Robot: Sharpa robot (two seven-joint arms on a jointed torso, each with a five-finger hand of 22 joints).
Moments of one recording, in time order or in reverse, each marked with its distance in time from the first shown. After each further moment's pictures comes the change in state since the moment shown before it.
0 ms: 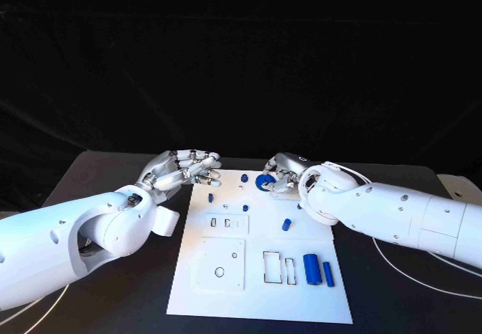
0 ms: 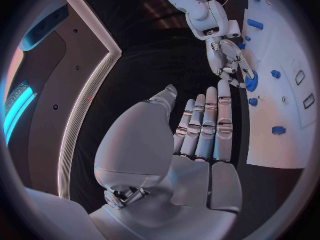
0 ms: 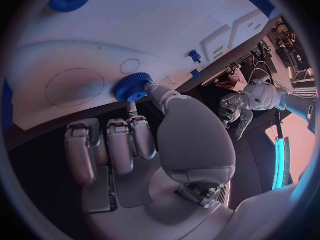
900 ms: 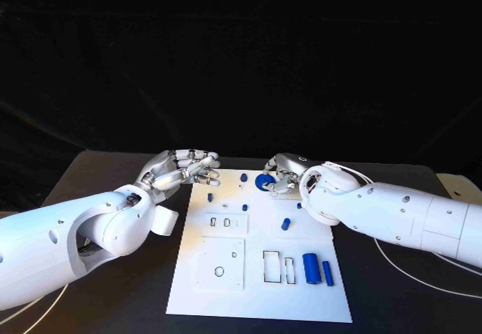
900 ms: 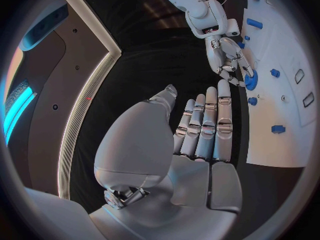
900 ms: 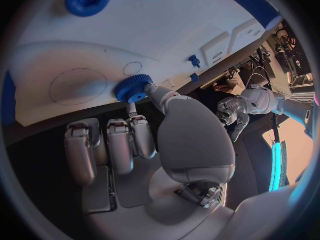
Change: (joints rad) left arm 0.000 0.000 0.000 -0.003 0.000 0.001 -0.002; left_hand 0.000 0.000 0.000 0.000 0.000 0.000 0.000 0.000 0.000 0.000 0.000 0.000 0.000 0.000 0.000 0.000 0.001 0.000 0.000 0.000 0.000 0.000; right arm -0.003 -0.014 0.001 0.012 -0.039 0.010 0.011; right_hand -0.015 -0.022 -0.006 0.000 0.017 -0.025 0.004 -0.012 -0.004 -0.007 0.007 -0.009 0.001 0.000 0.000 0.000 0.000 0.000 0.000 0.000 0.000 0.001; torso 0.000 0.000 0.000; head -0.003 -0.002
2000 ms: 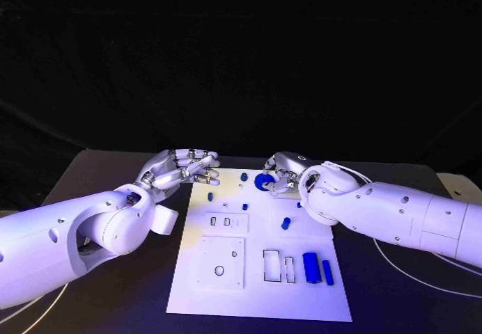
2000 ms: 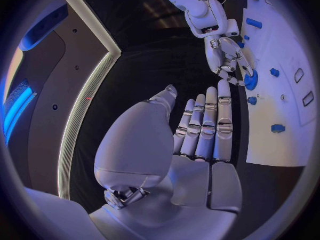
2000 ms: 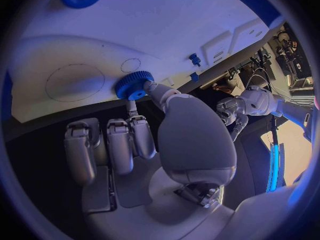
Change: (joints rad) left arm 0.000 0.000 0.000 -0.001 0.000 0.000 -0.002; left_hand 0.000 0.000 0.003 0.003 0.000 0.000 0.000 0.000 0.000 0.000 0.000 0.000 0.000 0.000 0.000 0.000 0.004 0.000 0.000 0.000 0.000 0.000; right arm -0.002 0.004 0.000 0.006 -0.030 -0.026 -0.008; right_hand 0.001 0.028 0.036 -0.011 -0.016 0.070 -0.013 0.039 0.009 0.002 -0.009 0.004 0.000 0.000 0.000 0.000 0.000 0.000 0.000 0.000 0.000 0.000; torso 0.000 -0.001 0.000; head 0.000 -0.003
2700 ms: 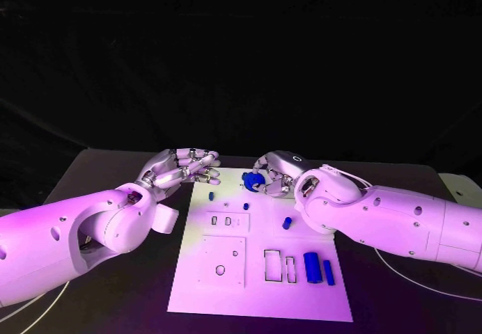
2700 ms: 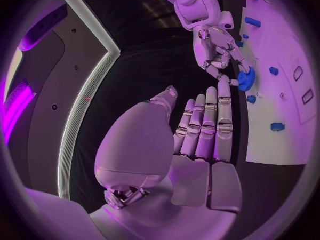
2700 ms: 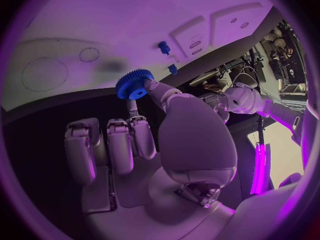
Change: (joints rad) left arm 0.000 -0.002 0.000 -0.004 0.000 0.000 -0.003; left_hand -0.001 0.009 0.006 0.000 0.000 0.000 0.000 0.000 0.000 0.000 0.000 0.000 0.000 0.000 0.000 0.000 0.003 0.000 0.000 0.000 0.000 0.000; right arm 0.003 -0.048 0.013 0.179 -0.085 -0.066 -0.038; right_hand -0.006 -0.006 -0.003 0.003 -0.001 0.004 -0.004 0.000 0.006 0.004 -0.004 0.004 0.000 0.000 0.000 0.000 0.000 0.000 0.000 0.000 0.000 0.000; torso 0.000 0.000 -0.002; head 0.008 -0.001
